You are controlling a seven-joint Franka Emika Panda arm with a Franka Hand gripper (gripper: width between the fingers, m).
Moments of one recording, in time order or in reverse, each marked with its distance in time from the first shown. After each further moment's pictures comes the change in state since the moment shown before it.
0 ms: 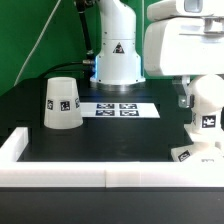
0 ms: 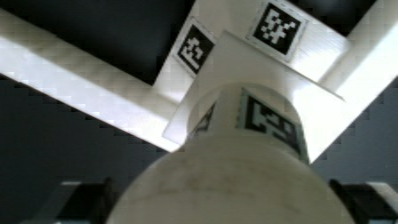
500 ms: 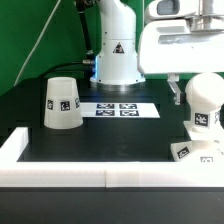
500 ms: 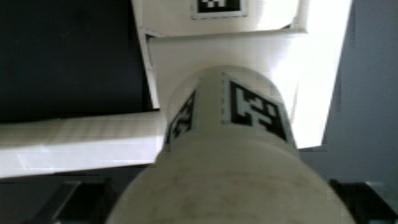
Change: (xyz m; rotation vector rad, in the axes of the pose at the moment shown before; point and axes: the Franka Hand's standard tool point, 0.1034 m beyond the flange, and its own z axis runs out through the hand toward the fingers) arm 0.000 -0.002 -0.002 0.013 0.025 0.556
